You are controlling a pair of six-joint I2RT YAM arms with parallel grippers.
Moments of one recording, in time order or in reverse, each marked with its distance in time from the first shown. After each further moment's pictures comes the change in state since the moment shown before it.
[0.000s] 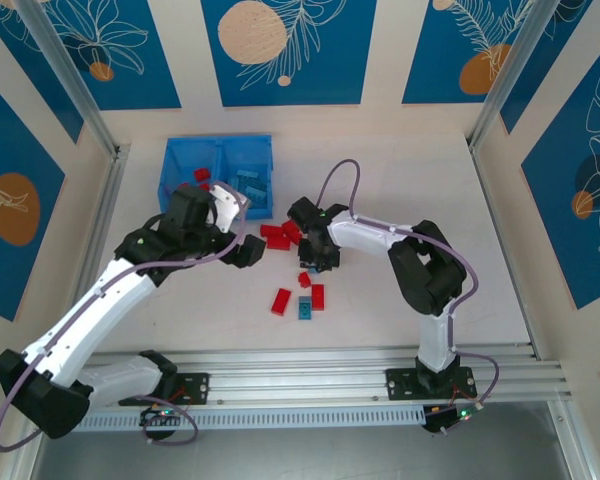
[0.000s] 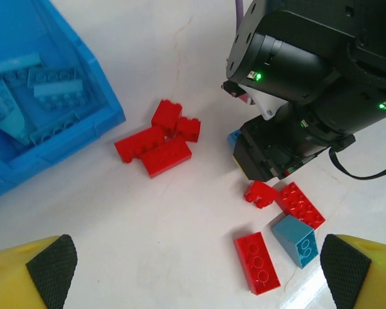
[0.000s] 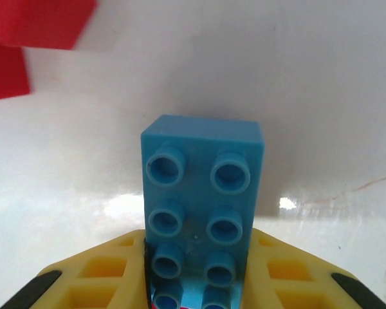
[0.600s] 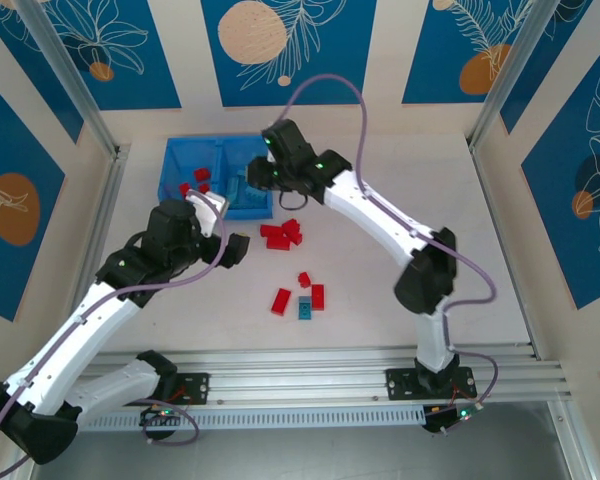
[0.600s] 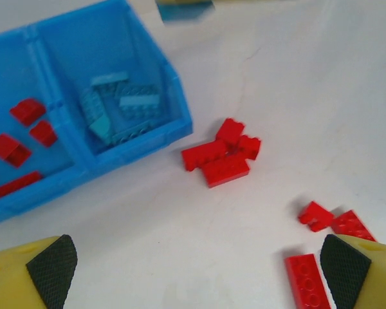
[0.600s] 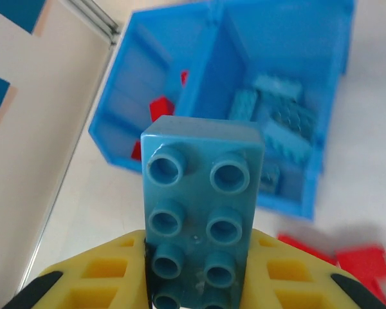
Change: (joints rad) left arm 0.000 -0.137 -0.100 0.047 -0.227 -0.057; right arm 0.037 0.147 0.785 0.062 0.005 -0.195
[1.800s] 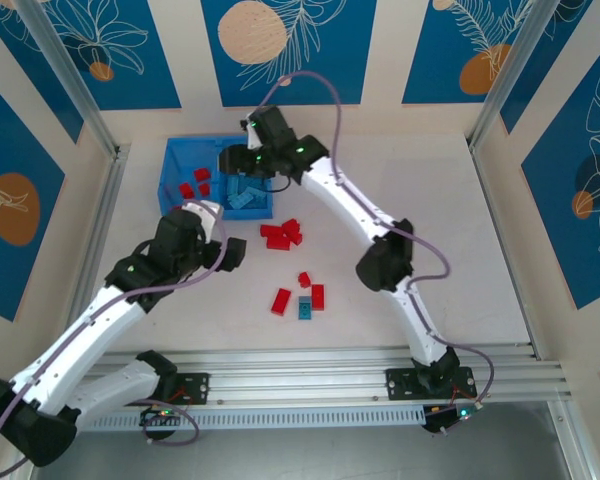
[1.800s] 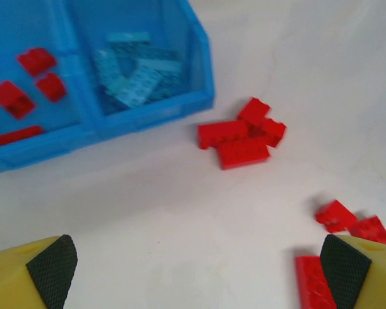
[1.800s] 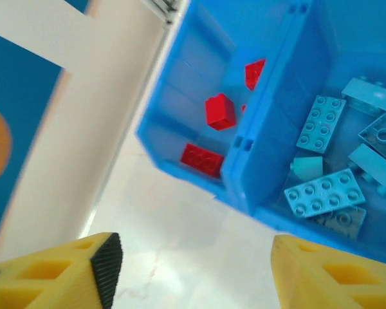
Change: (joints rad) left arm 0.000 0.033 -0.089 0.043 -0.016 -0.114; right arm -0.050 0.224 0.366 -0.108 -0.272 0.000
